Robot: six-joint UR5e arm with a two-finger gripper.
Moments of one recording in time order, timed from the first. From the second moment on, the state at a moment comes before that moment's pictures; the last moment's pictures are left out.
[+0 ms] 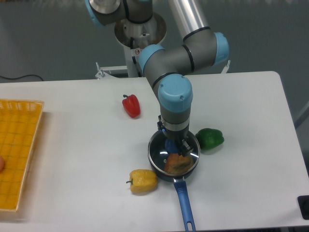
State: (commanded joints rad) arm 2.46 -1.96 -1.60 -1.12 1.60 1.40
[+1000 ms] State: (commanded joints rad) arm 2.46 -1.97 -1.59 -1.10 1.60 1.41
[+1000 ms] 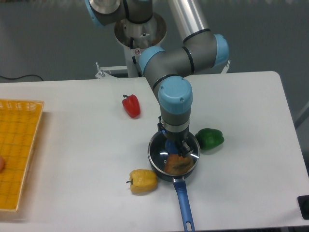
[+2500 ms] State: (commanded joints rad) arm 2.49 -1.91 -1.58 -1.22 1.60 1.43
